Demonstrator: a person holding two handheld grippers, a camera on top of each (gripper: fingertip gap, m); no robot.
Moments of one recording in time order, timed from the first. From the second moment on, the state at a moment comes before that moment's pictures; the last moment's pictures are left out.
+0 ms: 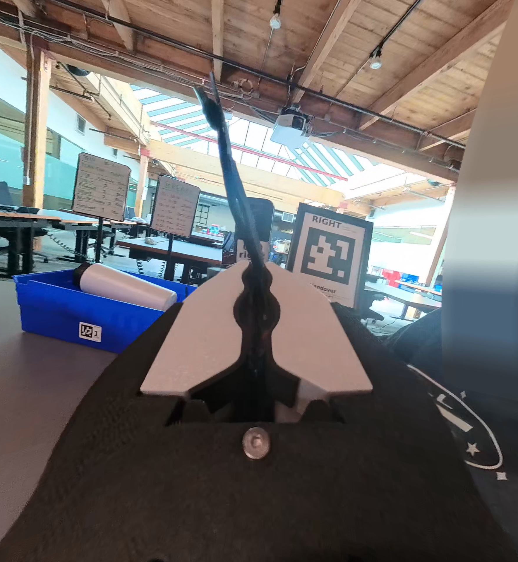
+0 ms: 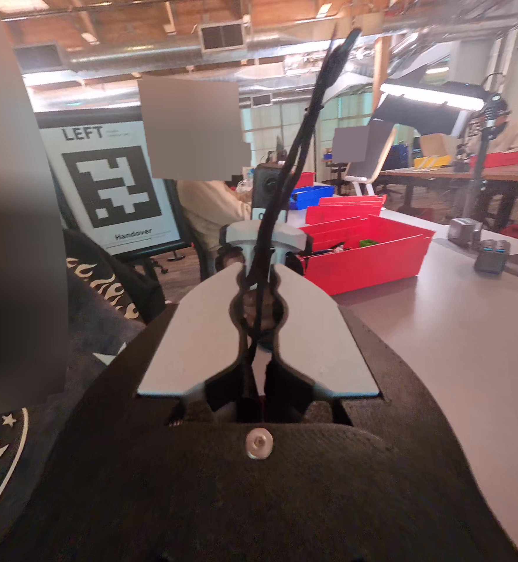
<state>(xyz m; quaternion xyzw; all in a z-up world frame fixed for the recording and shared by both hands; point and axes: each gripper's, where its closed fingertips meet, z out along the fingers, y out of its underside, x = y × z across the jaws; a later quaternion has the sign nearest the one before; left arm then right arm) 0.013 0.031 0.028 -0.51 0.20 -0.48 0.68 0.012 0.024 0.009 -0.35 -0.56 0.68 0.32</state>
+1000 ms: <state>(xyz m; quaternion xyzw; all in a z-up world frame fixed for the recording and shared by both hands) 0.018 0.047 0.012 -0.57 0.23 -0.33 0.72 0.014 0.048 0.028 -0.38 -0.49 0.67 0.40</state>
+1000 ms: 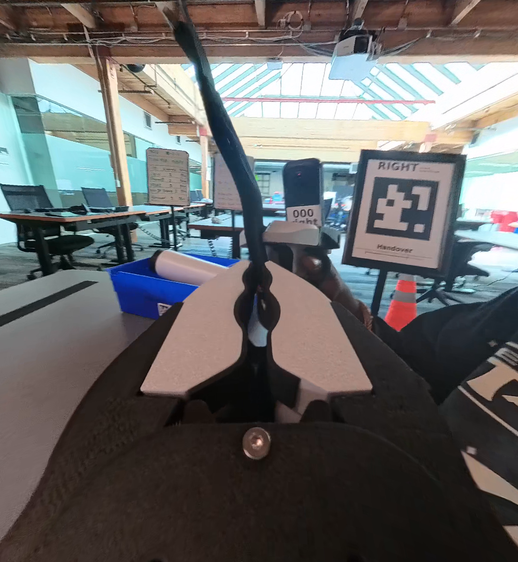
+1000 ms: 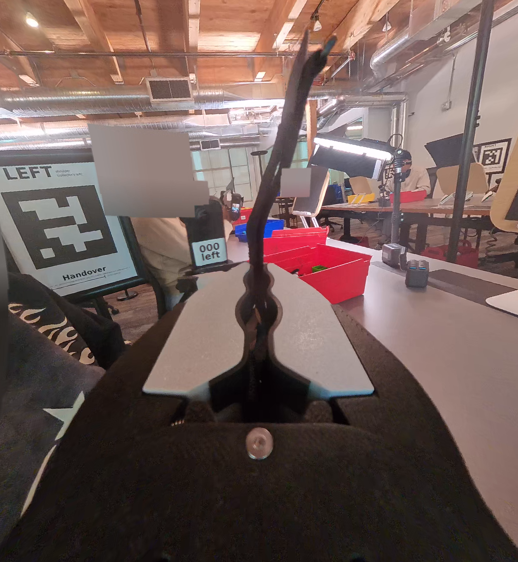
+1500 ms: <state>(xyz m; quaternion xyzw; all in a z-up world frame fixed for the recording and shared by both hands) 0.006 0.039 0.027 -0.53 0.17 -0.43 0.71 0.010 0.027 0.009 -0.35 -0.57 0.65 0.37</state>
